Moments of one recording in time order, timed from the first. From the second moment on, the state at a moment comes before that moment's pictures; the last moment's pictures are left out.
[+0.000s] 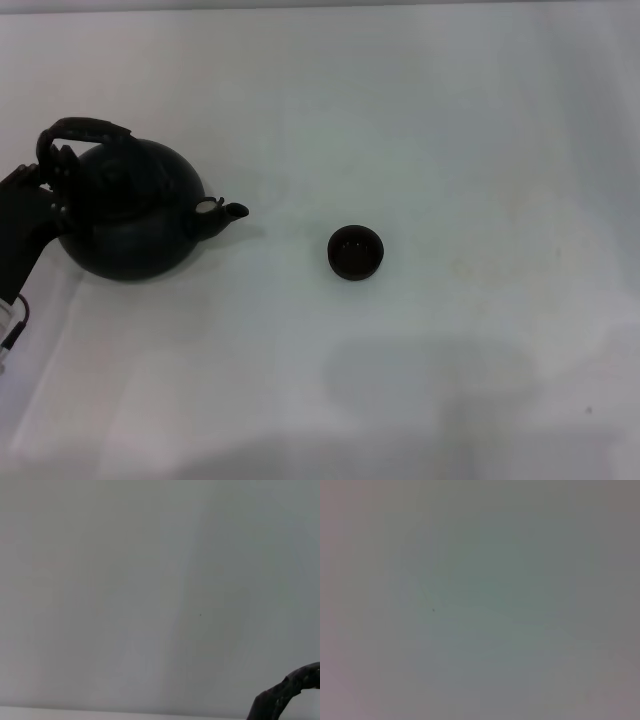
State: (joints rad) left arm -0.31 -2.08 0.38 -0.12 1.30 1.36 -0.37; right arm 0.46 2.01 -0.95 -0.18 2.76 0.92 -2.47
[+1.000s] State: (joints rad) left arm -0.35 -2.08 0.38 -0.06 1.30 1.46 -0.36; right arm 0.45 2.01 -0.95 -0.18 2.76 0.91 -2.47
